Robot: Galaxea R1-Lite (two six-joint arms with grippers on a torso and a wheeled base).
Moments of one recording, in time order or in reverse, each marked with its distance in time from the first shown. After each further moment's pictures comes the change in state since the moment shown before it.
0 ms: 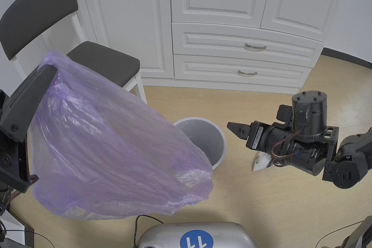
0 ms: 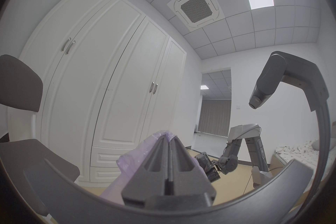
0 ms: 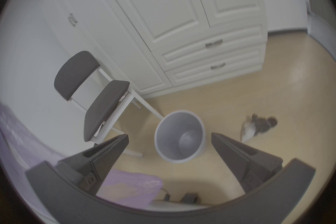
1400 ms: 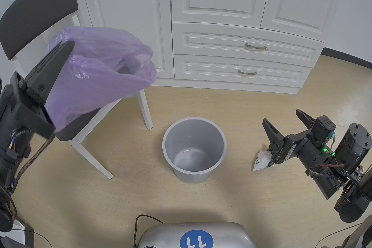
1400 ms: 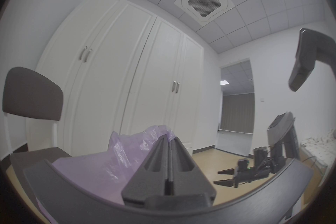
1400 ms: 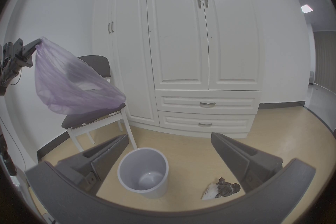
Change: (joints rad) left arm 0.181 0.164 -0.049 -0.131 0.039 0.002; right arm -0.054 -0.022 0.489 -0.921 -0.100 -0.615
